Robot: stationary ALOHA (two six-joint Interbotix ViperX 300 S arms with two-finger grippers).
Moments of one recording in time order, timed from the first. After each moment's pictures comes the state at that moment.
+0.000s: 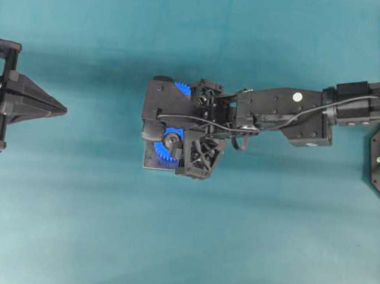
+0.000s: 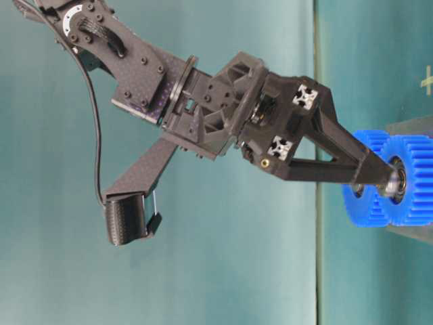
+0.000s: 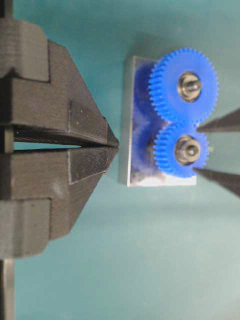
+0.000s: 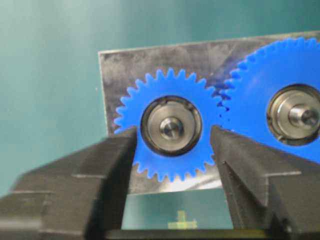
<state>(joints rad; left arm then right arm) 0.00 -0.85 1.08 0.01 0.20 -0.04 0.01 0.18 0.31 0.00 0.57 0.11</state>
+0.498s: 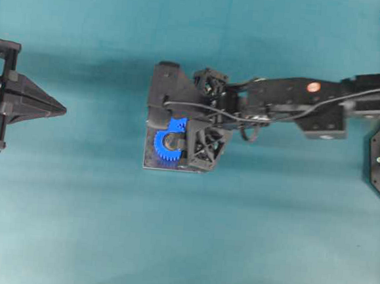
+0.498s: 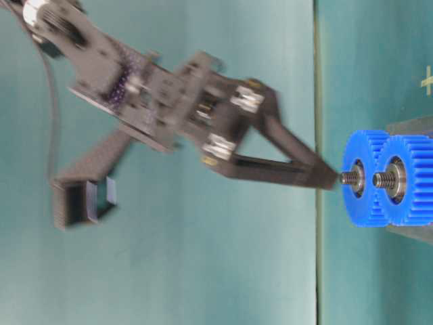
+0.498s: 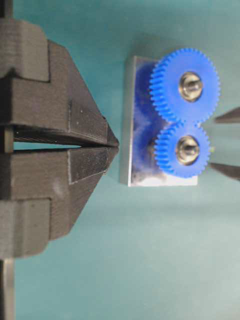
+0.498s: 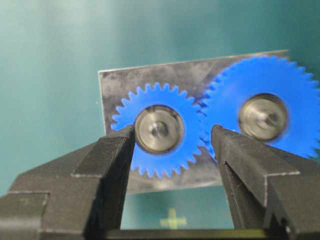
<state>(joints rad) 0.00 -0.86 1.08 0.01 0.20 -0.04 -0.02 0.08 0.32 0.00 0.58 0.11</state>
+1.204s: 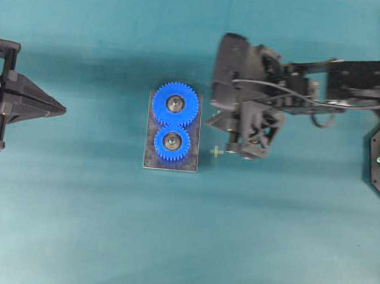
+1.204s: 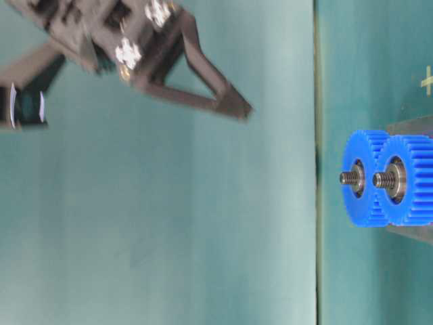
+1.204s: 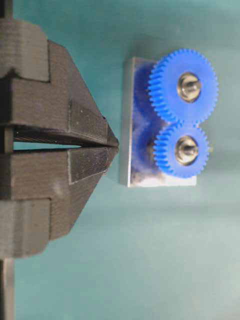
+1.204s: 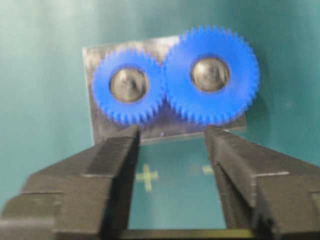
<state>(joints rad) 0.00 -0.86 1.08 0.01 0.20 -0.04 -0.05 -0.22 0.51 -0.03 0.57 0.11</state>
